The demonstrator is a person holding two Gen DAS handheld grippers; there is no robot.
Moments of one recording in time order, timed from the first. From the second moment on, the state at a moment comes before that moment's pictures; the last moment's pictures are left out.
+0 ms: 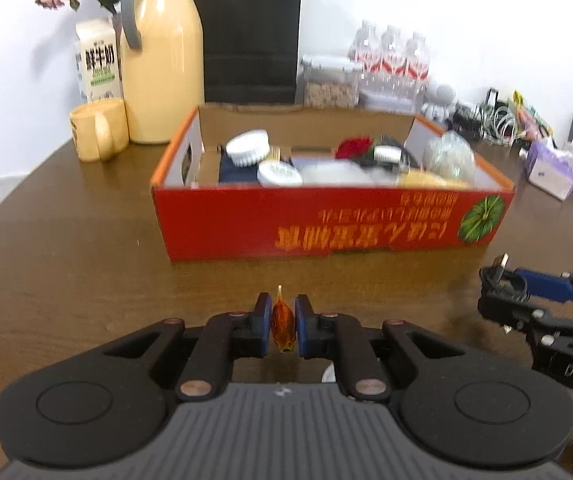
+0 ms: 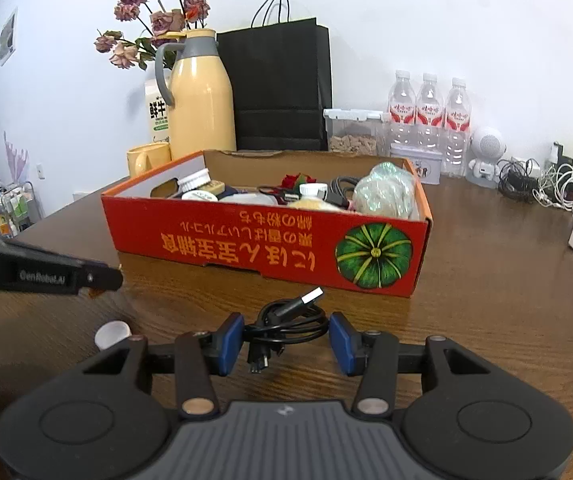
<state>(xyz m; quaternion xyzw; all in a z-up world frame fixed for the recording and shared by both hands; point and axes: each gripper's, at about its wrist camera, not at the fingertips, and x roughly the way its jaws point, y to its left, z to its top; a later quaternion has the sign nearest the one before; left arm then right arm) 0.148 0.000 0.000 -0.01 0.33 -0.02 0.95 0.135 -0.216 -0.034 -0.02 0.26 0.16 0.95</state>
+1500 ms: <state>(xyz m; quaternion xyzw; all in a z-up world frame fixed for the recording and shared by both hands) 0.267 -0.018 0.026 0.01 0.21 0.02 0.98 0.272 -0.204 -0.008 -0.02 0.21 0.13 0.97</state>
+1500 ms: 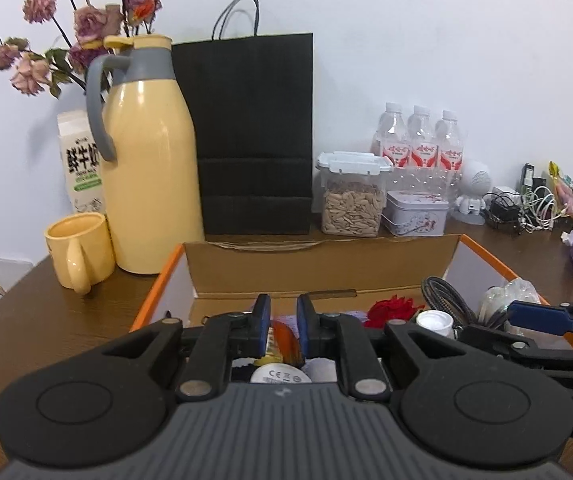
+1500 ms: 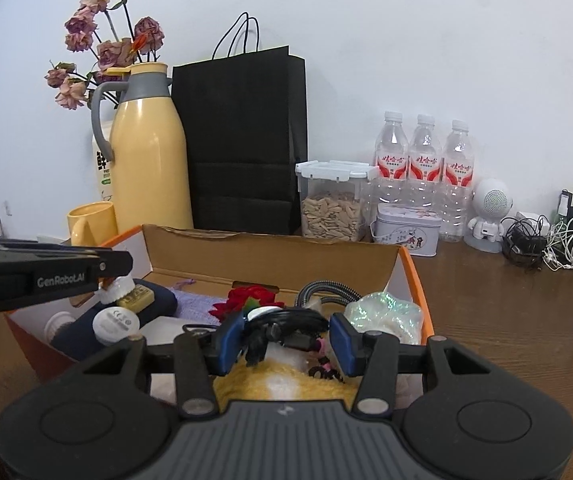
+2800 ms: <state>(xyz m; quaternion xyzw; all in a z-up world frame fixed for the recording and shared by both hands) 0.186 0.012 0.067 0.00 0.18 0.05 0.98 0.193 -0.200 0.023 -0.03 0.19 0.14 0.97</state>
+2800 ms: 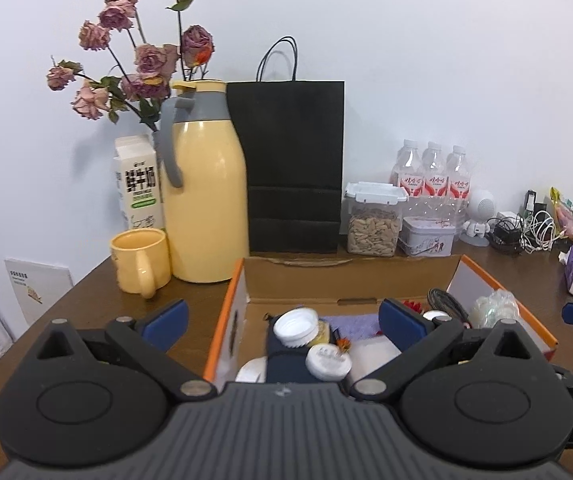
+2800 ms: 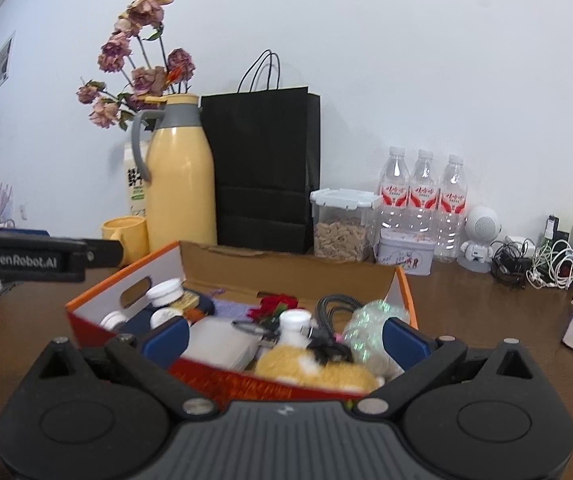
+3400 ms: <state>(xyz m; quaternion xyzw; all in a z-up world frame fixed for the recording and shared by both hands) 0.120 0.044 0.046 0.01 0.24 0.06 0.97 0.139 -0.180 -0.004 -0.04 0.26 0.19 0.95</state>
